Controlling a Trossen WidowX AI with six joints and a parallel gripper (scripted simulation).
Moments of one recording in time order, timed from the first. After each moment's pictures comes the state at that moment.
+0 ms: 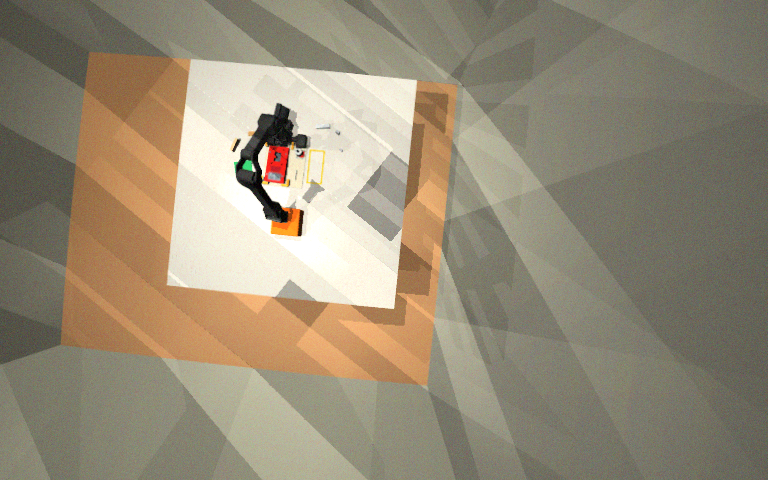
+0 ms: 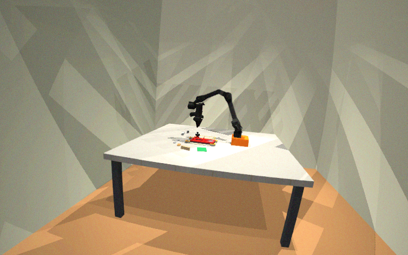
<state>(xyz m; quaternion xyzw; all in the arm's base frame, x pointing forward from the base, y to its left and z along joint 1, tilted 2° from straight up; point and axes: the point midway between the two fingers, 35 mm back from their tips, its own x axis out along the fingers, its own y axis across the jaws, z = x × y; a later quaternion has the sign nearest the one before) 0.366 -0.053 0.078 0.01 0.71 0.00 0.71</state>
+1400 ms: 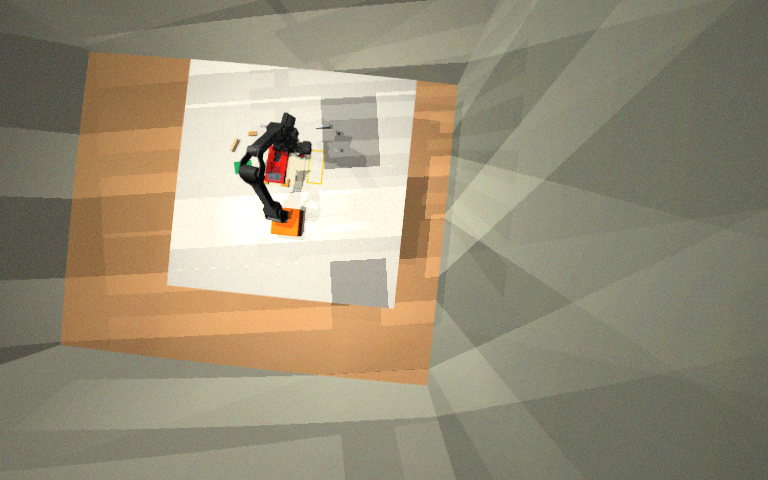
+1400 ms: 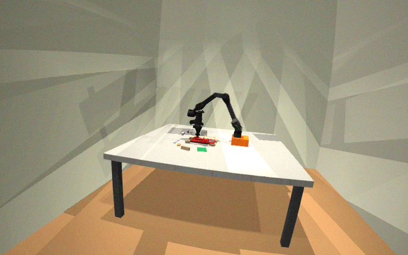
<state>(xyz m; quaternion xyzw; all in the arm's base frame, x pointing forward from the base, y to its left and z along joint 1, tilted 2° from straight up) 0.362 -0.052 0.010 0.01 0.71 0.00 0.70</state>
